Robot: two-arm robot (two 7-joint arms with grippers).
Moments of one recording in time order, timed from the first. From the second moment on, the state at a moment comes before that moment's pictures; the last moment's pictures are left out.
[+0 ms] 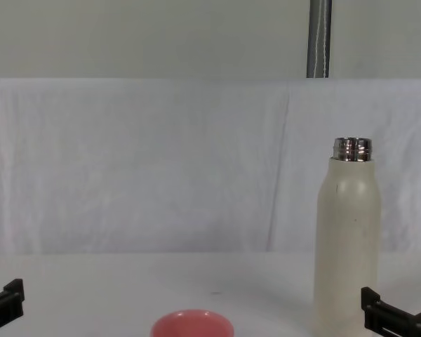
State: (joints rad) left arm 0.27 0.24 0.04 -1.85 -0.25 -0.02 -0.02; right arm -0.17 0.19 -0.26 -1.77 0.07 -0.06 -0.03
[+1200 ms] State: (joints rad) left arm 0.27 0.24 0.04 -1.85 -0.25 -0.02 -0.02; right arm -0.17 0.19 -0.26 -1.77 0.07 -0.06 -0.03
